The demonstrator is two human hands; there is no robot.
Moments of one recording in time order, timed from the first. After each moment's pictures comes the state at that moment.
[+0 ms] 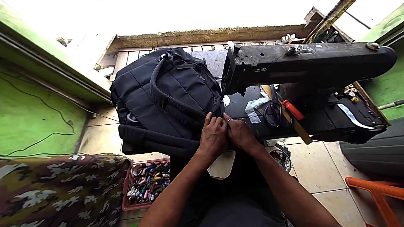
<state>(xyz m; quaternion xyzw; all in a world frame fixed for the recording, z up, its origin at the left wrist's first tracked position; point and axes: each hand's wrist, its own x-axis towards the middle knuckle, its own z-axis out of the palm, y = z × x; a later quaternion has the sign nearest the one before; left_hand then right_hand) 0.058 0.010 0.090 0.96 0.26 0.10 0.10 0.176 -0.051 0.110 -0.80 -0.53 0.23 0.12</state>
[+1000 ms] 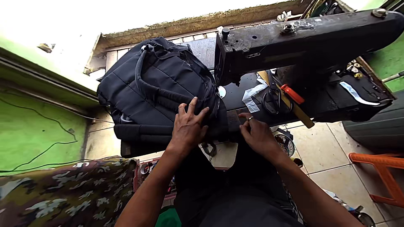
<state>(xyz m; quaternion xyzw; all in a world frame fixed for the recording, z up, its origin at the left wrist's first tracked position) 0.007 0.060 0.125 0.95 0.28 0.05 0.08 0.186 -0.114 0.112 -0.82 -0.45 0.23 0.27</state>
